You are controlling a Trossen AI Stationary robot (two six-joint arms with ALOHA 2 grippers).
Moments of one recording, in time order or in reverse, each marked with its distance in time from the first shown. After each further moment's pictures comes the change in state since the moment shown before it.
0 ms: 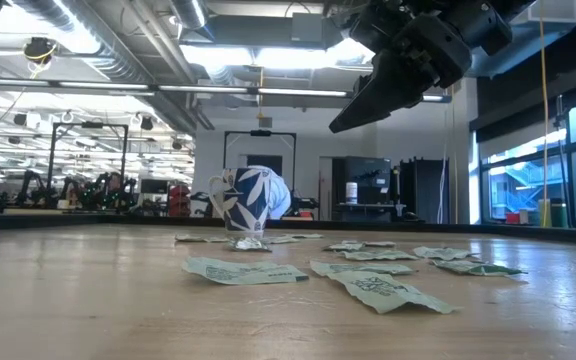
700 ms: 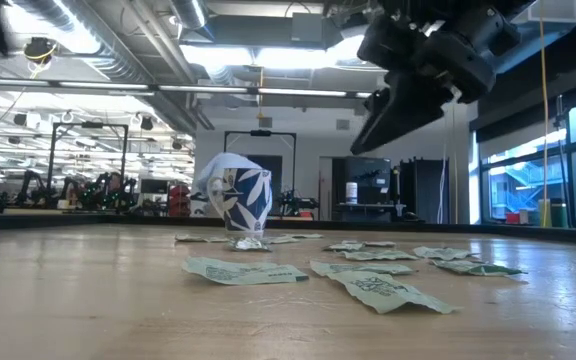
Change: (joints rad) left arm 0.026 -0.234 0.000 0.014 -0.447 0.131; right arm 0.012 0.000 0.000 -0.150 -0.003 -0.003
